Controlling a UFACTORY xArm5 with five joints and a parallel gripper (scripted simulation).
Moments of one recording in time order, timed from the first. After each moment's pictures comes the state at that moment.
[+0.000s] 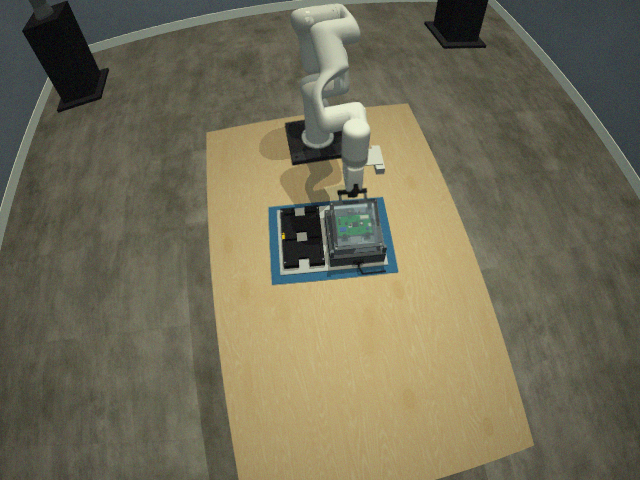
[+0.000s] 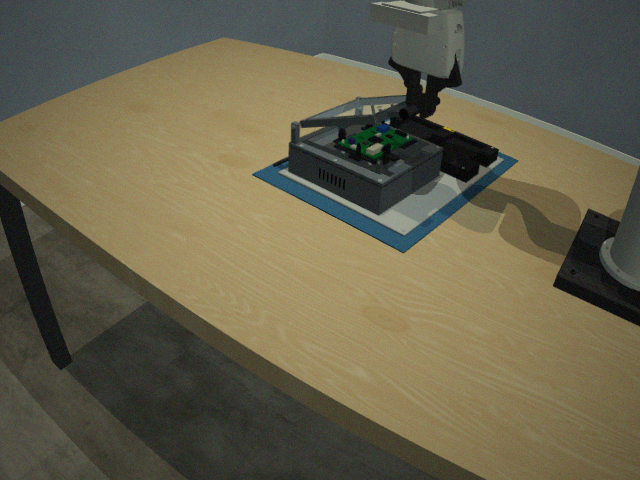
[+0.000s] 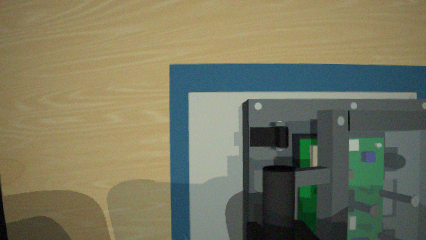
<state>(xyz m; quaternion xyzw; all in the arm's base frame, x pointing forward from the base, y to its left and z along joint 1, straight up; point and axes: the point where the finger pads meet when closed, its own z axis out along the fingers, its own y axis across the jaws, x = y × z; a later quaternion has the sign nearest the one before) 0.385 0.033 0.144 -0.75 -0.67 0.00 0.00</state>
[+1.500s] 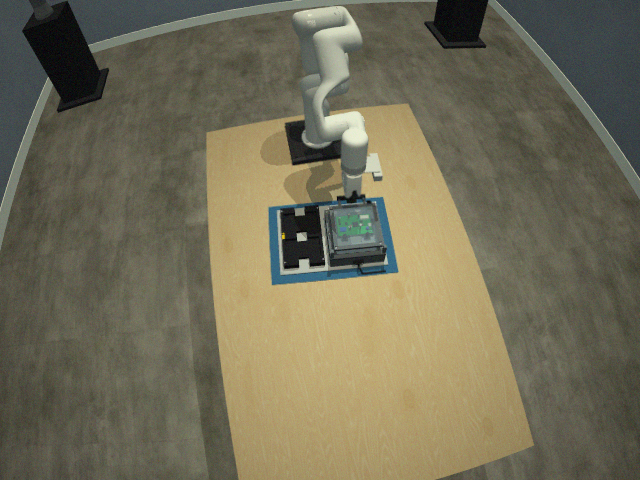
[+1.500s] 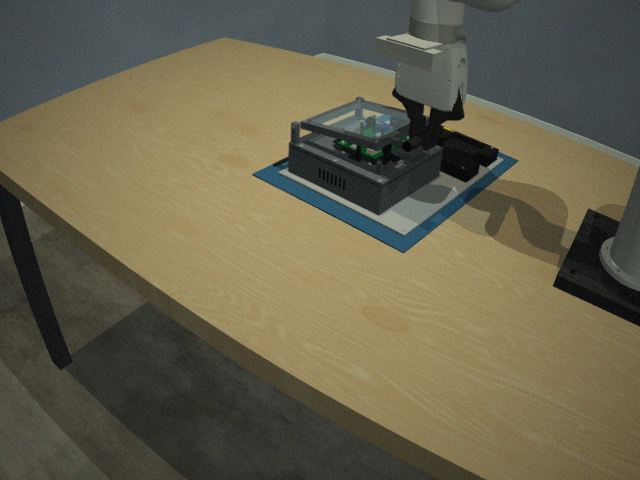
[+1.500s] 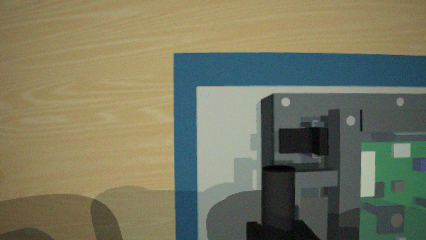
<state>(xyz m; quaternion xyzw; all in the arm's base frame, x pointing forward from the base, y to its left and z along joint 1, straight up) 0.374 0.034 0.096 -0.75 -0.67 0.00 0.00</state>
